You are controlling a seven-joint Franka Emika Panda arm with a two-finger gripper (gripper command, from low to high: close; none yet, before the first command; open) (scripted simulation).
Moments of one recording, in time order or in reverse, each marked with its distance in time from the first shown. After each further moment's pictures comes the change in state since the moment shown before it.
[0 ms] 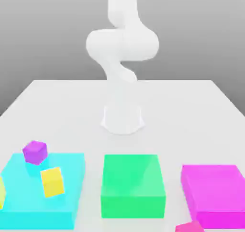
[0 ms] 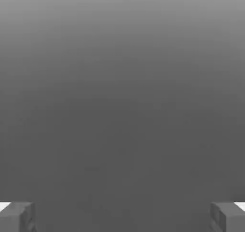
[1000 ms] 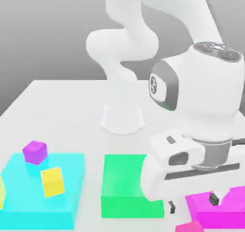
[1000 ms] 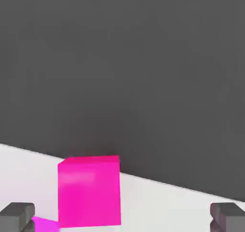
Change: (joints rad) arm 0.079 1.086 0.164 0.095 -0.133 0.263 0.084
